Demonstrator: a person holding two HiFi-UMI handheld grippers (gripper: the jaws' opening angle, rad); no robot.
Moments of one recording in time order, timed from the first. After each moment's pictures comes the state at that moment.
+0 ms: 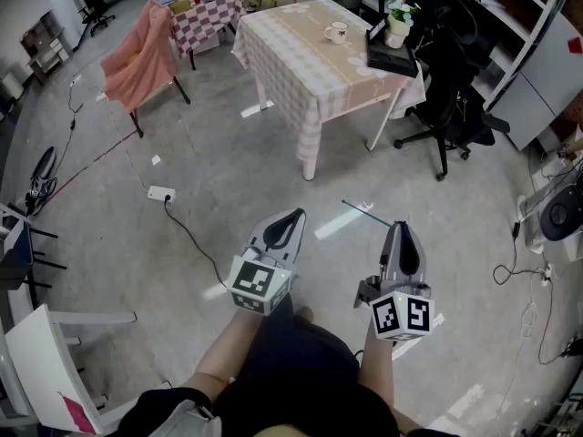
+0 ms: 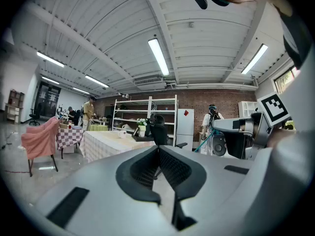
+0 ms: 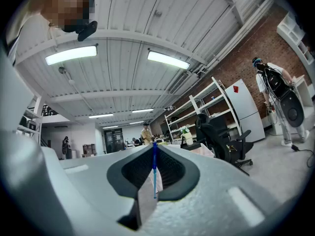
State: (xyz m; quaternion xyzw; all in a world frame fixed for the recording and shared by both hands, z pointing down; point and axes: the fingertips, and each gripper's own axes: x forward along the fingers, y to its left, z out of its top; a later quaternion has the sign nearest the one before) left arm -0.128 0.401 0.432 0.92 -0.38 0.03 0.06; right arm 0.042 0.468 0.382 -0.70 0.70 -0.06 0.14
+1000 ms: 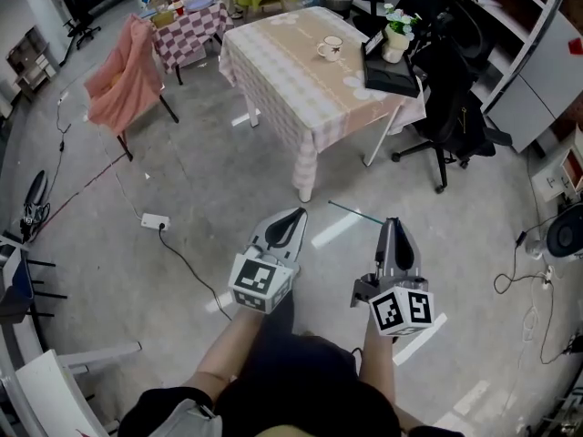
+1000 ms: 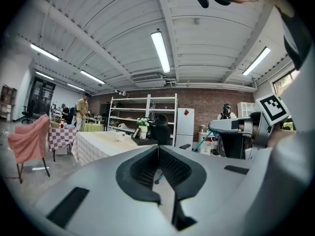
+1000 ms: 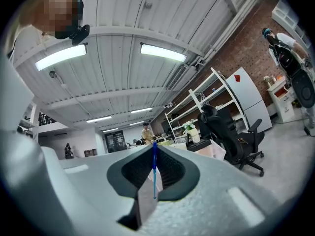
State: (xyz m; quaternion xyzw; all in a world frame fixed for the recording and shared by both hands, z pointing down) left arm -0.098 0.254 0.422 0.93 -0.35 0.03 0.06; right arm 0.055 0.322 0.378 -0.69 0.70 -0.09 0.16
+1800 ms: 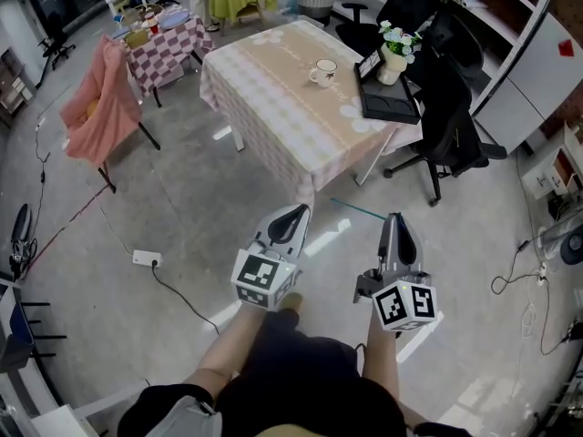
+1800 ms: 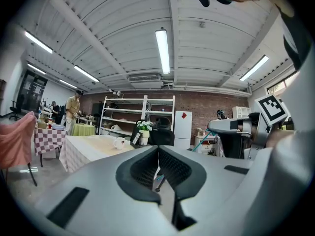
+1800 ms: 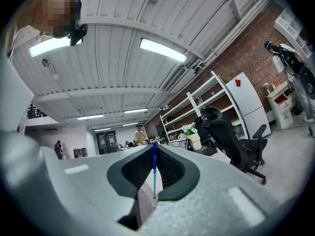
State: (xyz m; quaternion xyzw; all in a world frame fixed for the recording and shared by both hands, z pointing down) left arm -0.084 0.097 0.406 0.95 -0.30 0.01 0.07; right arm 0.061 0.177 0.357 -0.72 0.67 -0.07 0.16
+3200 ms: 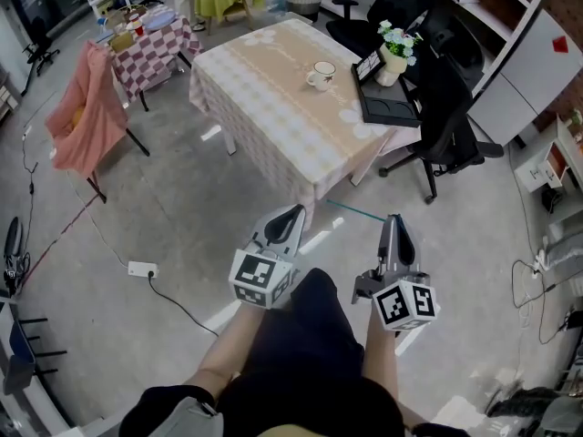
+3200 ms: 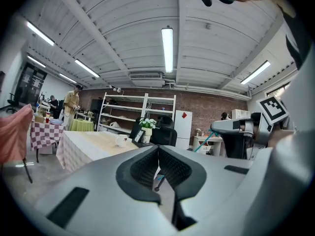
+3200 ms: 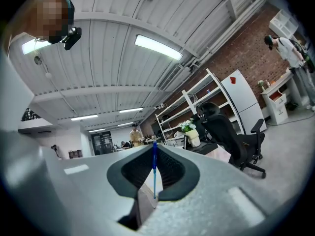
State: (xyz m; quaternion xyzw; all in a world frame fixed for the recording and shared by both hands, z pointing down) left arm -0.095 0.039 0.425 0.95 -0.29 0.01 0.09; right arm 0.055 0.131 0.371 -0.74 0.65 -0.09 0.16
